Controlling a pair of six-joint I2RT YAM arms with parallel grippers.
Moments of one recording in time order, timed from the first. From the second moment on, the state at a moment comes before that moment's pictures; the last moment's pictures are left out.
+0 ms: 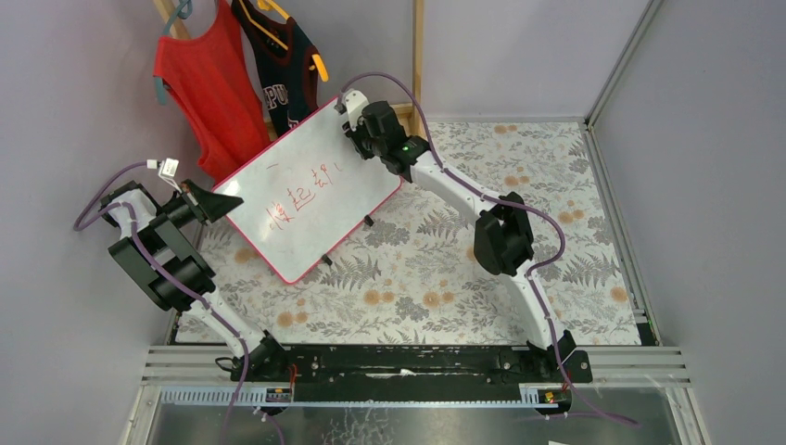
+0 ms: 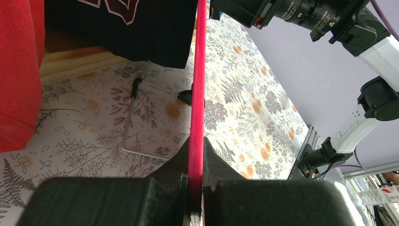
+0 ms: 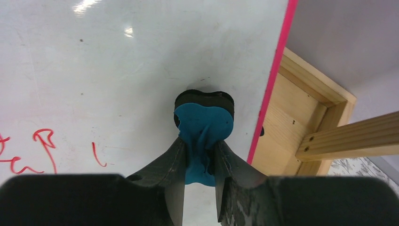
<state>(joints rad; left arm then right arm) 0.82 1.84 1.42 -1.51 1.52 1.25 0.73 2.34 2.22 -0.28 0.08 -0.17</state>
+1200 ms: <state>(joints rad) 0.82 1.83 1.41 -1.51 1.52 1.26 0.70 2.37 2.20 -0.28 0.18 -0.15</state>
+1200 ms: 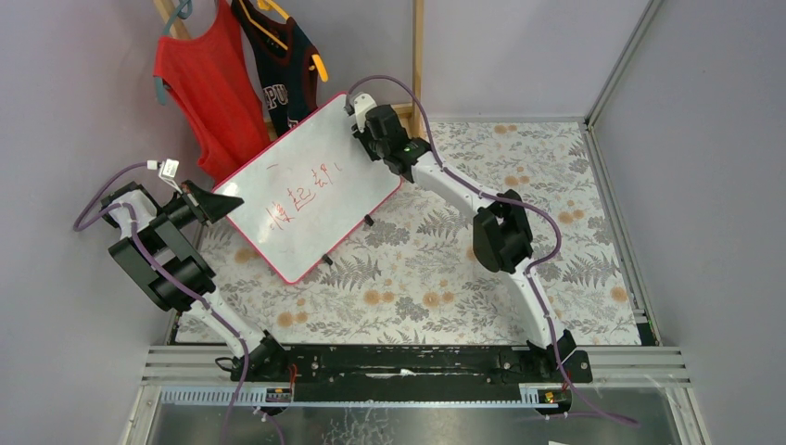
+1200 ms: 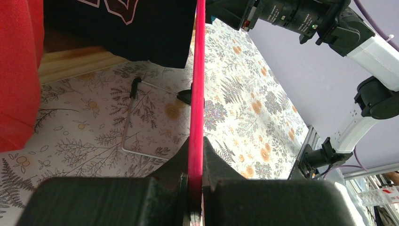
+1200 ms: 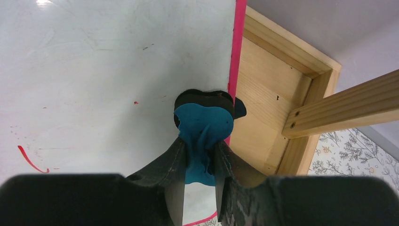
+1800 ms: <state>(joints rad) 0.82 1.83 1.40 -1.51 1.52 1.26 0.75 2.35 2.13 -0.25 0.04 -0.15</state>
